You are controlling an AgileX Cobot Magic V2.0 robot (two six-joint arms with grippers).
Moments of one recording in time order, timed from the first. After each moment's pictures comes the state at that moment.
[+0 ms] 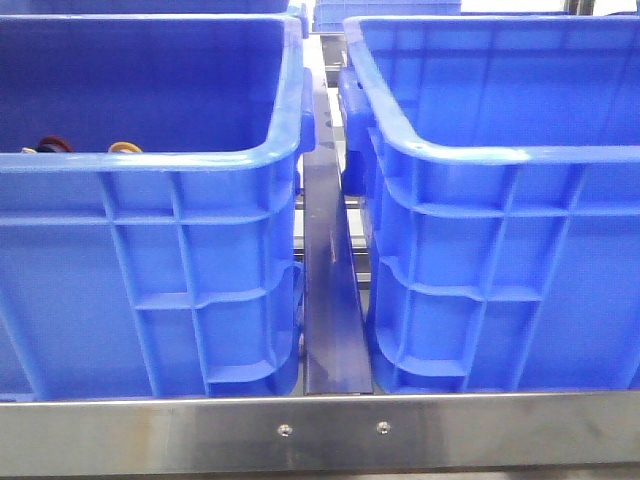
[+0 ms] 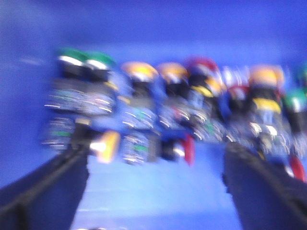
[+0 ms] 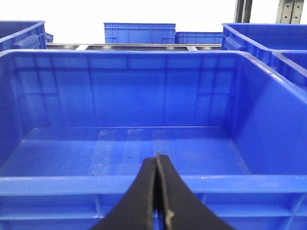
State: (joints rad) left arm -0.05 1.23 -1.01 0.02 0.65 -0.03; right arm -0.06 -0.01 0.03 -0.07 -0.04 0.09
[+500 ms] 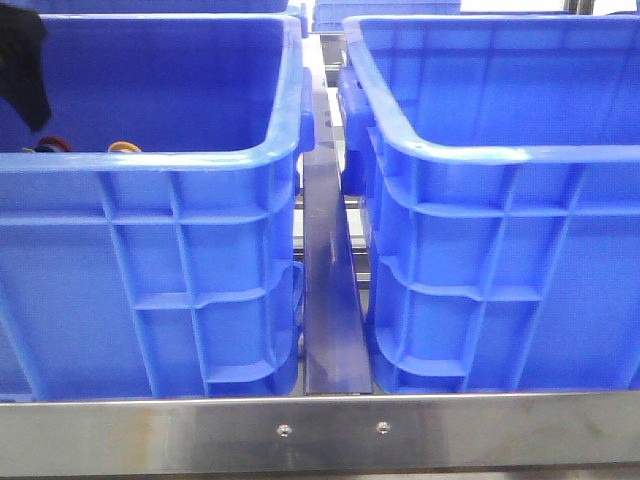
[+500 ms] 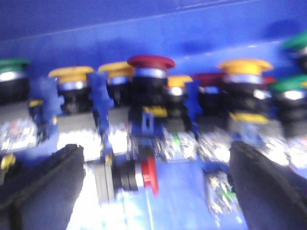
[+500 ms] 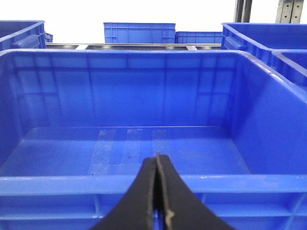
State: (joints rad) left arm -0.12 1.60 -1.29 0.04 0.78 -0.02; right arm -0.06 -0.01 0.03 -0.07 -0.04 0.09
